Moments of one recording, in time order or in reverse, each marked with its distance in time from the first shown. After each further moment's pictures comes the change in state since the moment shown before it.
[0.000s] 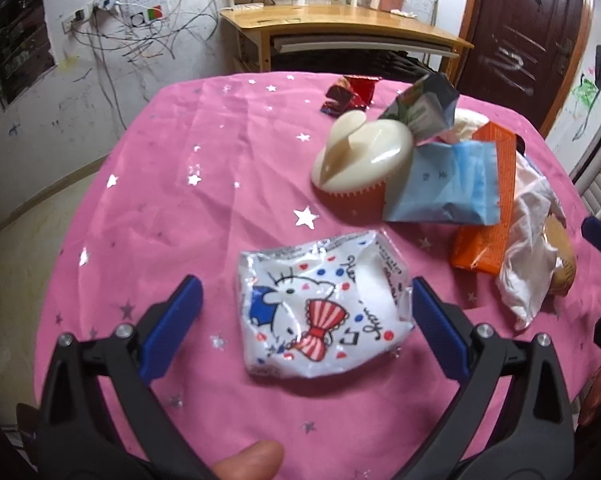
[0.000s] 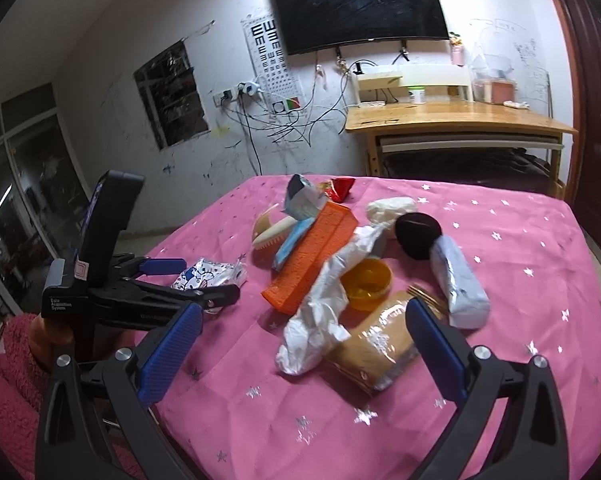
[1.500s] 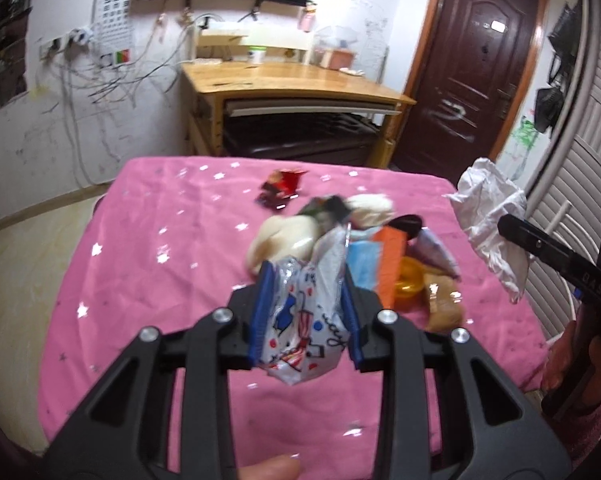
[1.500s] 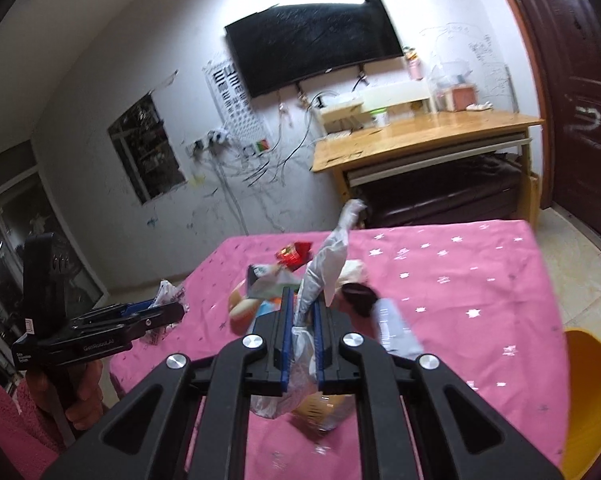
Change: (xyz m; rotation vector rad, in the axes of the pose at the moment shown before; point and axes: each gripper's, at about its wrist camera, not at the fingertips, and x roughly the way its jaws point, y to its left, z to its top) left arm -0.071 -0.019 0.034 0.014 -0.205 -0.211; right arm -0.060 -0.054 0.044 0.159 -0.140 -0.064
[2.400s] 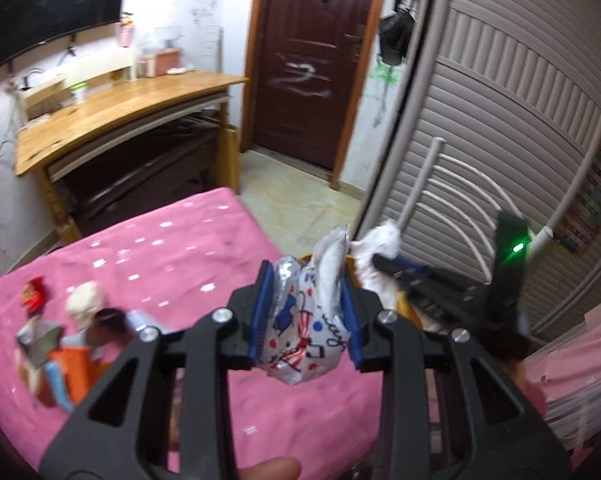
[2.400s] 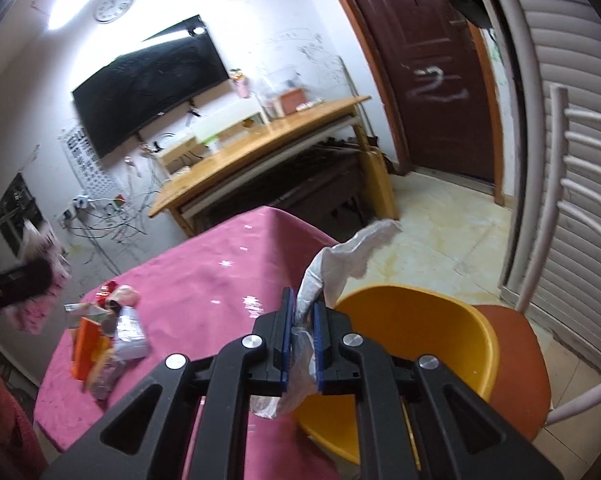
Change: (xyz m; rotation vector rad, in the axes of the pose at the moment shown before) left arm 0.066 -0.259 0.045 0.342 0.095 -0.379; right arm -0.111 -0.204 -0.067 0.304 -0.076 -0.427
